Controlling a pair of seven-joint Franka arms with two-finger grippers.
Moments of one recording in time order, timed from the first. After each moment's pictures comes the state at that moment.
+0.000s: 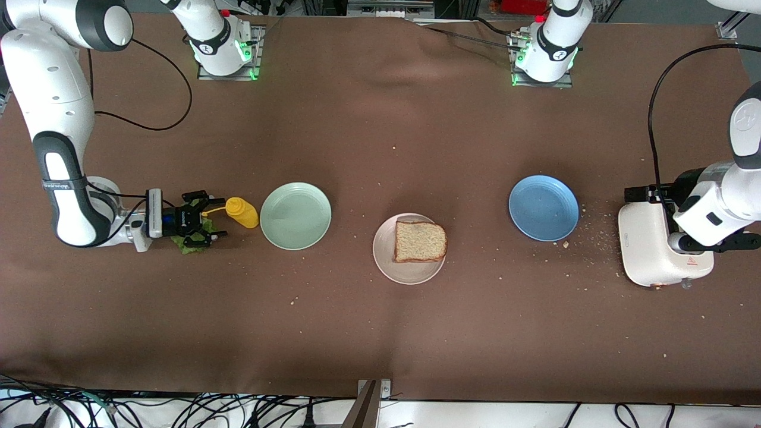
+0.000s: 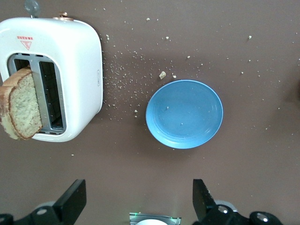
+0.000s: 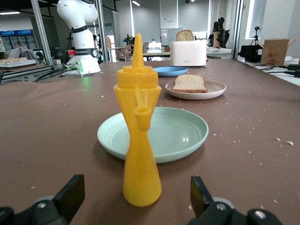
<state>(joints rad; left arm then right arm) -0.16 0.45 0.24 -1.22 -0.05 1.32 0.01 -0.19 0.90 -0.10 -1.62 1.10 1.51 -2.55</state>
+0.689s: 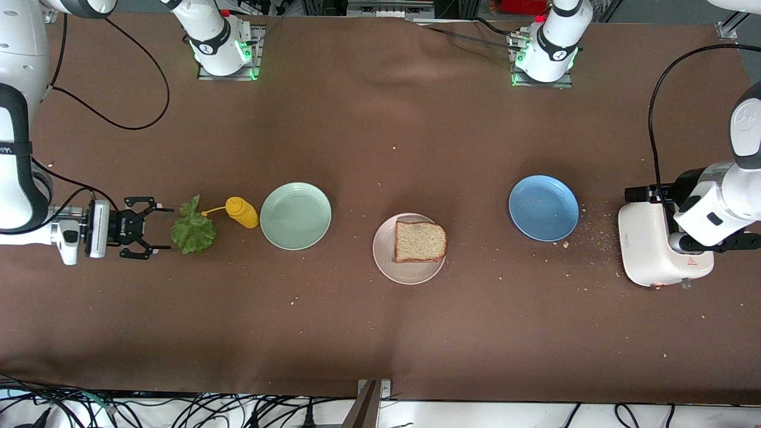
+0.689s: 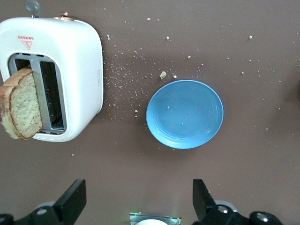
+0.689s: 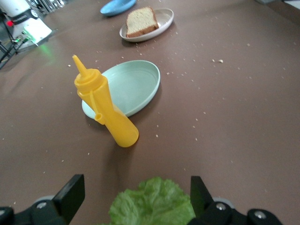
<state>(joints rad) -0.16 0.45 0.24 -1.22 -0.05 1.32 0.01 -0.18 0.67 -0.14 -1.55 0.80 1.69 -1.91</state>
